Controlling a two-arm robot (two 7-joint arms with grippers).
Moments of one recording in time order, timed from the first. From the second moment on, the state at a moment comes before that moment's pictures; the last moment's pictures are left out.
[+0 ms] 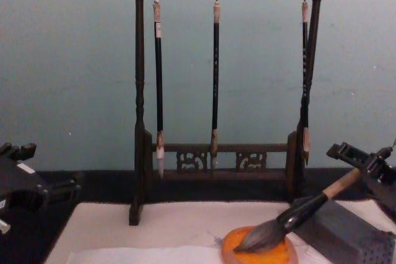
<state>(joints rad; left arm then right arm) -0.20 0.60 0.45 -1.41 -0.25 -0.12 0.03 0.37 0.30 -0.30 -1.08 1.13 0.13 0.30</state>
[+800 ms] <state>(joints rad) -0.20 0.60 0.45 -1.41 -0.25 -0.12 0.03 0.37 0.30 -0.30 -1.08 1.13 0.13 0.30</state>
